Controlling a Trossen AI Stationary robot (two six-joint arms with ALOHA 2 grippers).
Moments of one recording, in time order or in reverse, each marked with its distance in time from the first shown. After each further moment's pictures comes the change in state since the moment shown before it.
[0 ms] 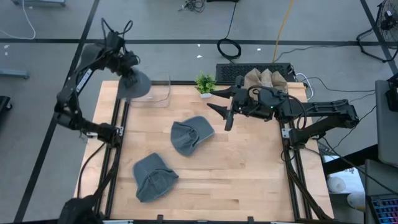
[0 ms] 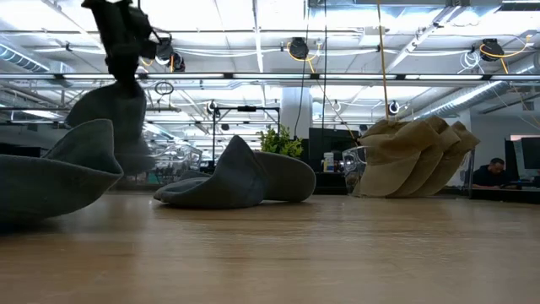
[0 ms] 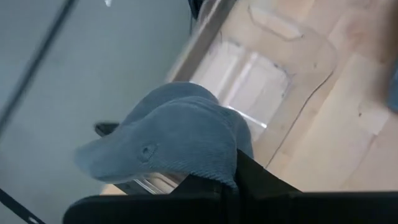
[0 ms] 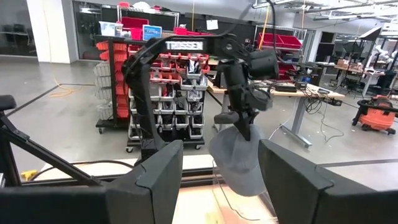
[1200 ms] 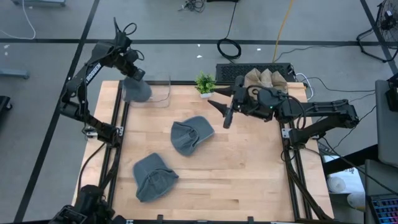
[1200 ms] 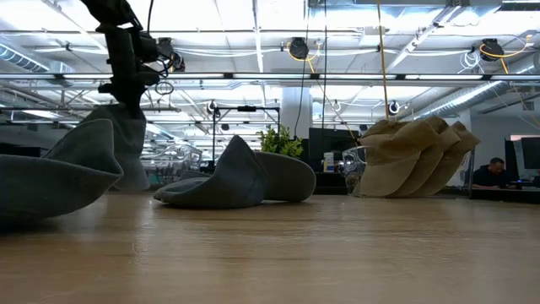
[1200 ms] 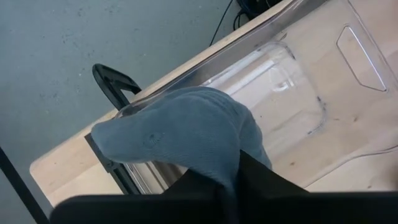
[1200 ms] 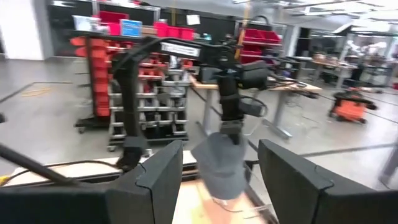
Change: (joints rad) left arm 0.028 0.134 -0.039 0.103 -0.093 -0.433; right arm 0.000 0.000 0.000 -0.017 0.082 0.004
